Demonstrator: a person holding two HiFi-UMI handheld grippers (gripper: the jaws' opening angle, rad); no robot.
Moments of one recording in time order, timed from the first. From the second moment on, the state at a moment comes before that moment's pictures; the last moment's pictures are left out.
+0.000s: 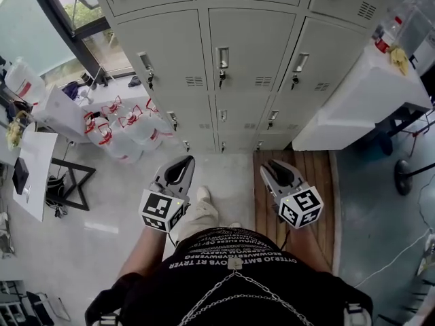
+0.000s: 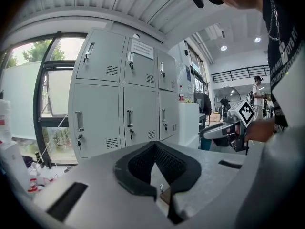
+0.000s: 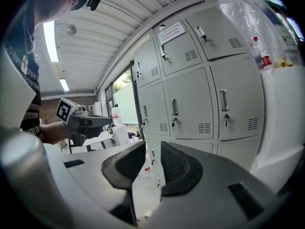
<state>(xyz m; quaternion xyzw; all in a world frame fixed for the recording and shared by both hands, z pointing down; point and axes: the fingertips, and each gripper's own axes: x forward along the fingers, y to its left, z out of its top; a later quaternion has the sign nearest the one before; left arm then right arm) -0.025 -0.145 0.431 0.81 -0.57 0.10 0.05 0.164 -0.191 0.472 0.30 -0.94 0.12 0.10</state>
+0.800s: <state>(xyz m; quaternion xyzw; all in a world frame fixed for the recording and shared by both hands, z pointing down) -0.101 -0.294 0.427 0.85 -0.51 0.07 0.04 0.077 -0.310 0.458 0.35 -0.92 0.11 0.12</state>
